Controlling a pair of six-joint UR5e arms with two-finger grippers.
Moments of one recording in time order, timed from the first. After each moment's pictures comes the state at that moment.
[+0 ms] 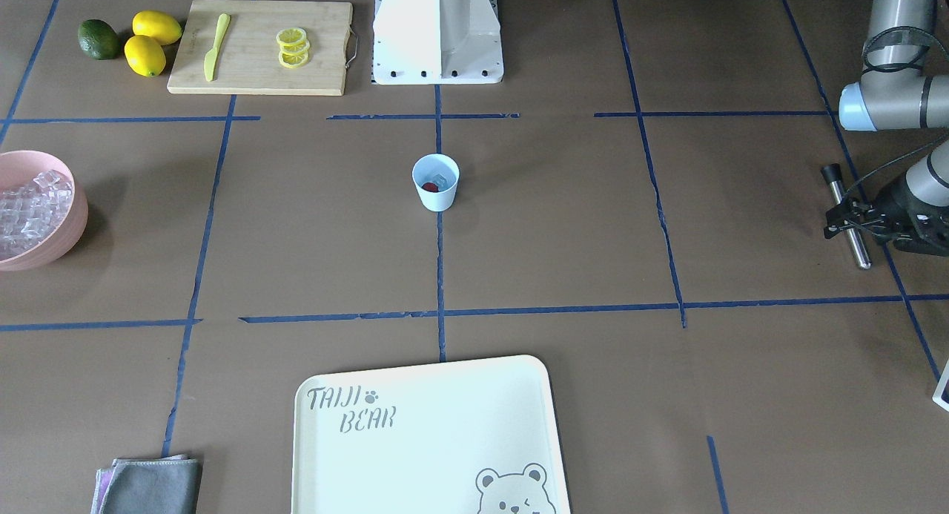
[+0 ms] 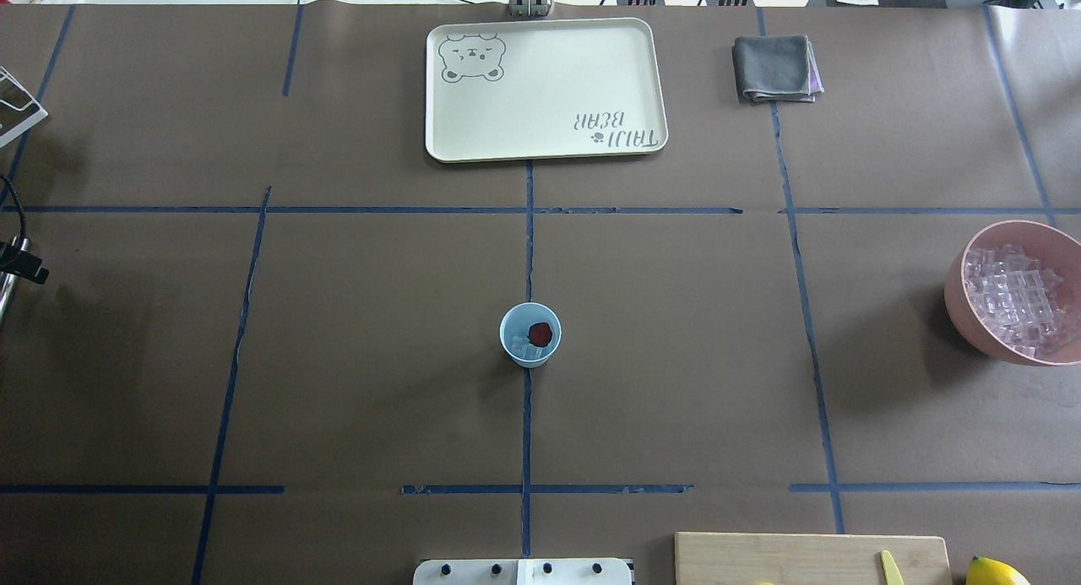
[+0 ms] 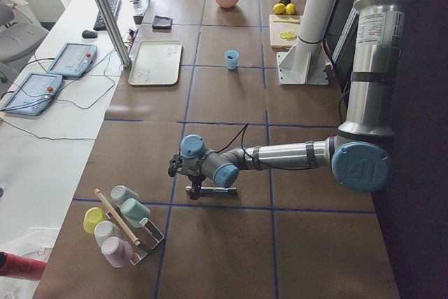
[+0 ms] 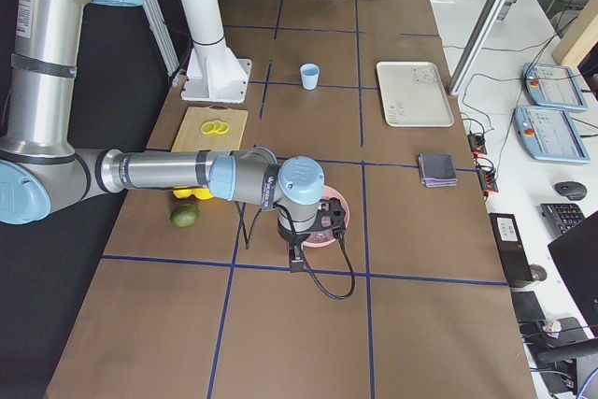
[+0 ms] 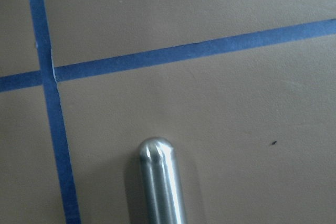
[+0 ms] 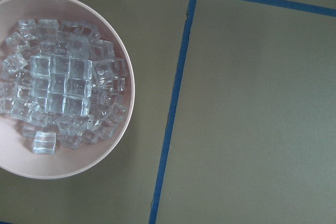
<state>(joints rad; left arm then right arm) -1.13 -1.60 -1.32 -2.21 -2.24 -0.42 1.60 -1.79 1.87 -1.77 2.34 -0.27</state>
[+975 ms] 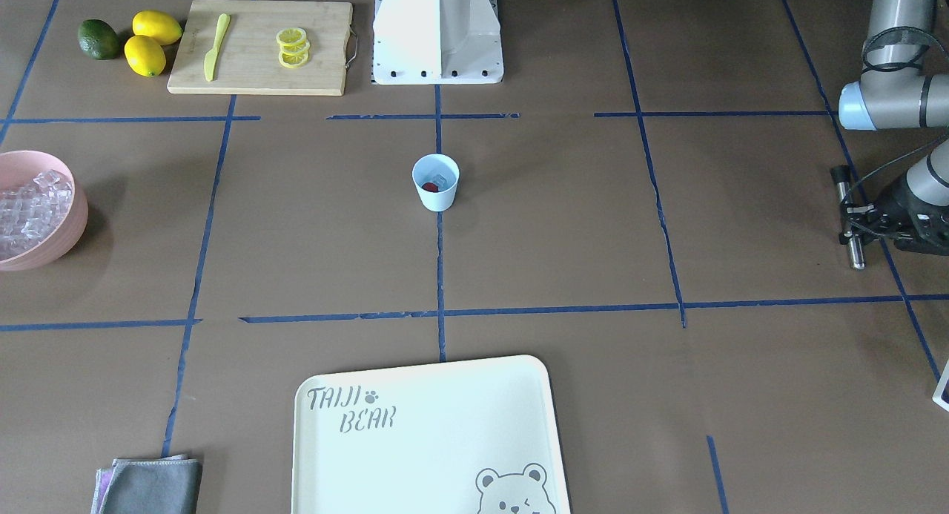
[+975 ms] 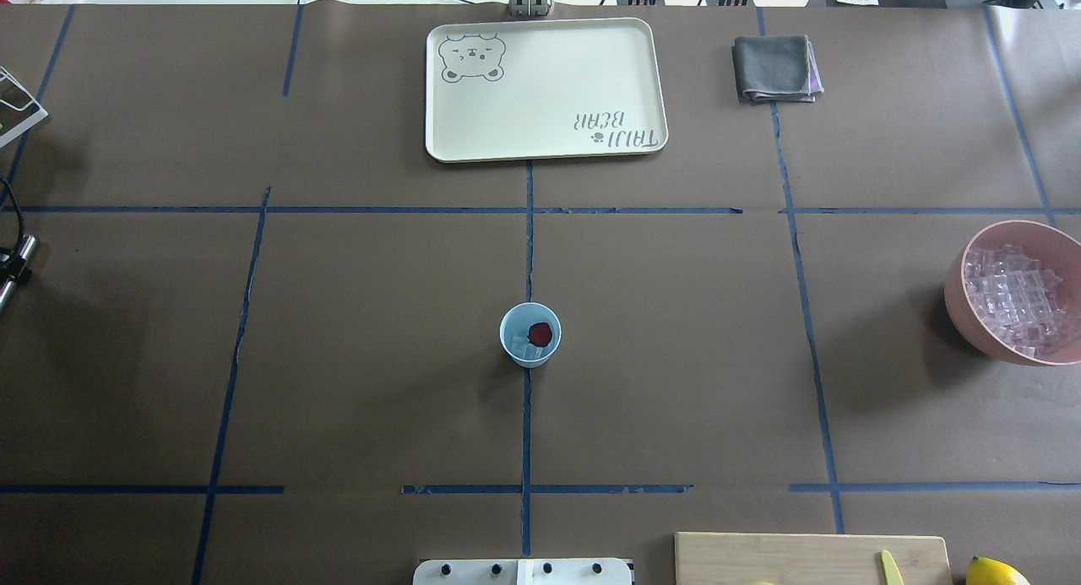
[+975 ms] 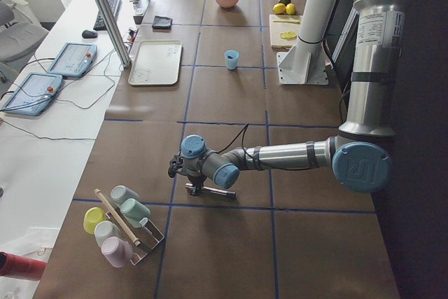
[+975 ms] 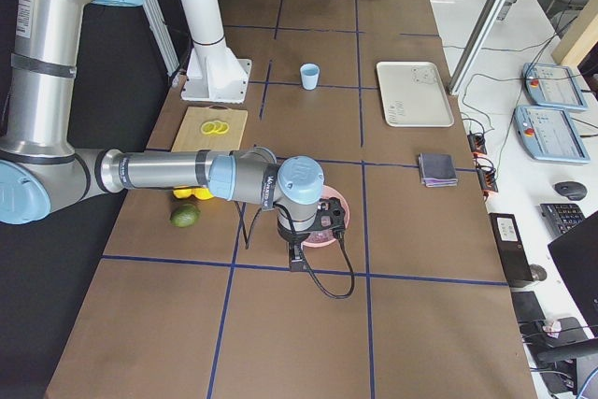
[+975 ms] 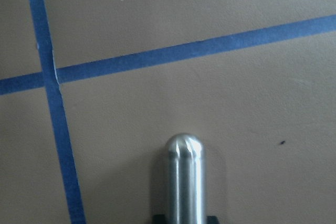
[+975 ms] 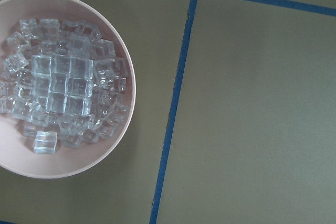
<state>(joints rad) -1.13 -1.60 -1.33 -2.21 -2.22 -0.41 1.60 -1.79 1.87 -1.77 2.34 -0.27</state>
